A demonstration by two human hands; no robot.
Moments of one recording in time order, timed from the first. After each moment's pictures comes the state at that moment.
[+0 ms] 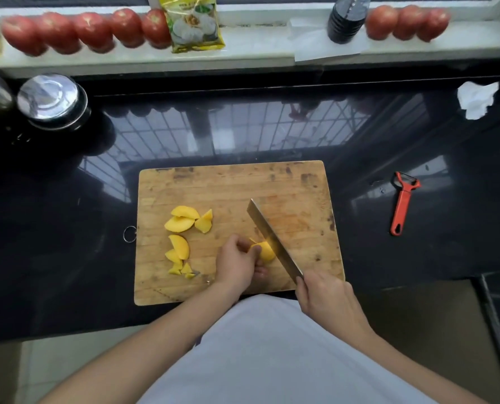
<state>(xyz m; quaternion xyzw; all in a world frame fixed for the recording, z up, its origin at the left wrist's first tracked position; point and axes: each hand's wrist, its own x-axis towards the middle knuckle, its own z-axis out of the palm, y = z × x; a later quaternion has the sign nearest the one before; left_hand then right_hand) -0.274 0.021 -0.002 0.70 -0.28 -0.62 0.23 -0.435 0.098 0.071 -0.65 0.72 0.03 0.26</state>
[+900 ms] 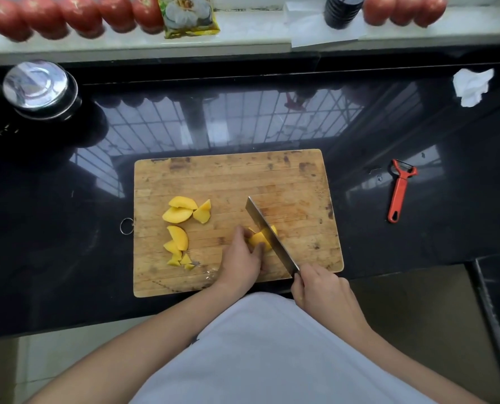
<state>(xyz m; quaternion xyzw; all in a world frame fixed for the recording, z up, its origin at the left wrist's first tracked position) -0.270 0.039 -0.009 0.68 -0.46 -0.55 0.18 -0.420 0.112 0.075 -0.65 0.72 0.04 0.24</state>
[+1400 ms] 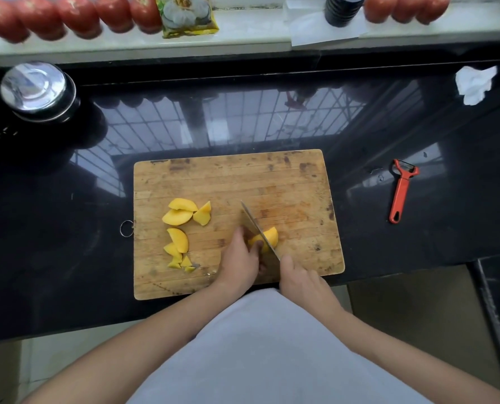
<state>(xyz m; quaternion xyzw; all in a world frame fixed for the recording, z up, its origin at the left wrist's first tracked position) -0.269 0.032 -0.006 0.68 -0.45 -0.56 0.18 -0.398 0.082 0.060 -0.62 0.69 0.16 0.34</state>
